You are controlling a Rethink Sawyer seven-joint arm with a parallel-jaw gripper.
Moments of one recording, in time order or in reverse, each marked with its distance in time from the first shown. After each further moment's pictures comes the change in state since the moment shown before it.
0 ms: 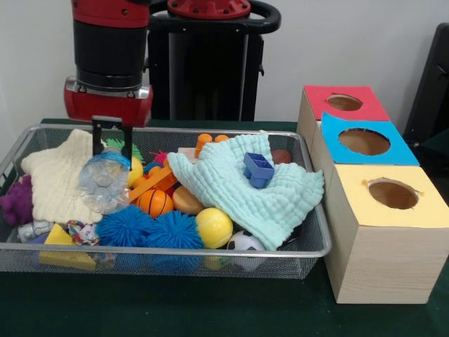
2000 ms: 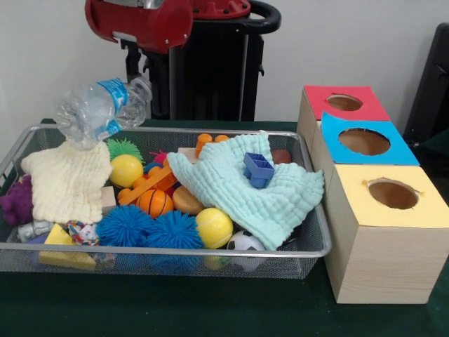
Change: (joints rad) arm 0.227 -0.019 -0.273 -0.209 0.487 0.331 0.428
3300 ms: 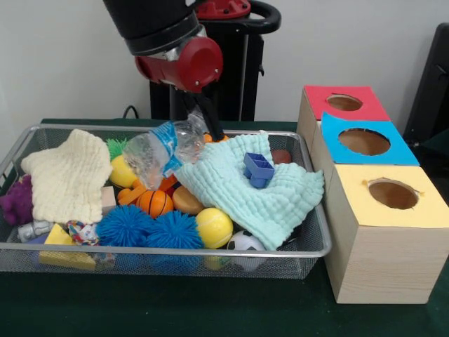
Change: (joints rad) arm -0.046 0.059 0.080 0.164 0.325 0.012 0.000
